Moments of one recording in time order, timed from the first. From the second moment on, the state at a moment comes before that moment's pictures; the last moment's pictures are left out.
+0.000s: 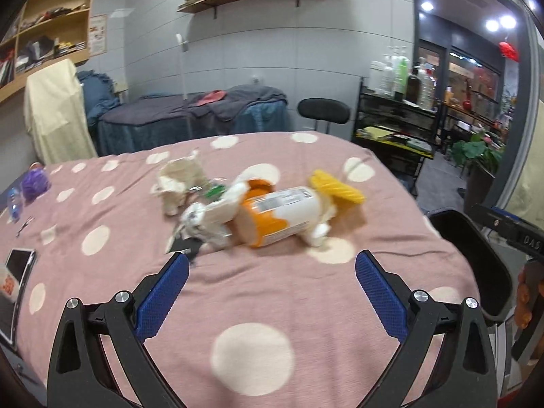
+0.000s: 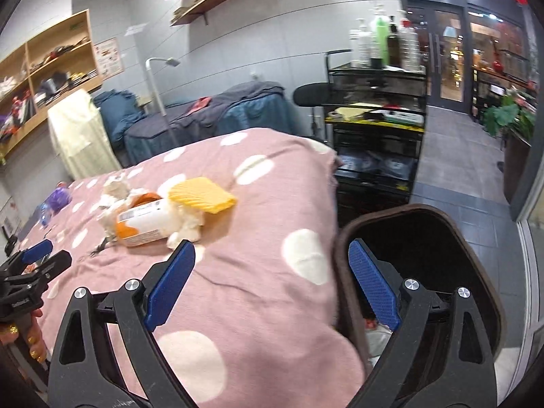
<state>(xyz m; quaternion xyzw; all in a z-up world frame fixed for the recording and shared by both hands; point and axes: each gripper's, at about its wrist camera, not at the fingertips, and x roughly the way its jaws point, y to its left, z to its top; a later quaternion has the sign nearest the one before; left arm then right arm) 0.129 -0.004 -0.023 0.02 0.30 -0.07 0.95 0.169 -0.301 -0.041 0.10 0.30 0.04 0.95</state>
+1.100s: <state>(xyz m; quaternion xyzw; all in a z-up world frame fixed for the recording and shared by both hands) 0.245 0.071 -0.080 -0.01 0.42 -0.09 0.90 0.336 -0.170 -0.084 -0.17 0.42 0.11 0.89</state>
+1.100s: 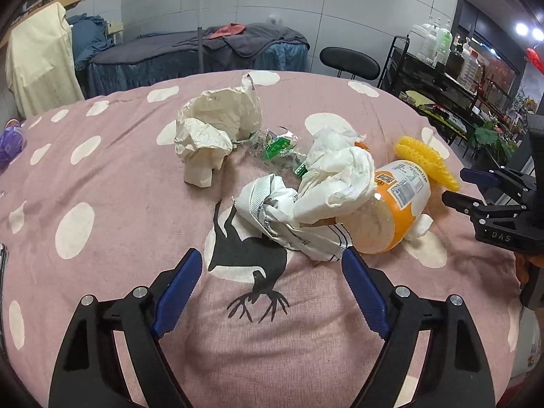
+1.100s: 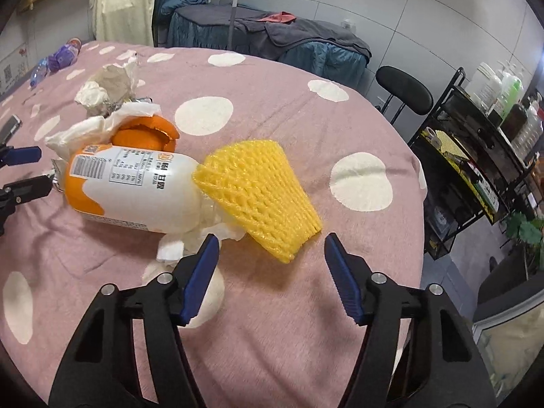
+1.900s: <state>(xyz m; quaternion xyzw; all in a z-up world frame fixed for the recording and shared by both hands) 0.265 0.078 -0.088 -0.04 0.43 -0.10 0.90 0.333 -0.183 -0.080 -0.14 0.40 0.09 0.90</state>
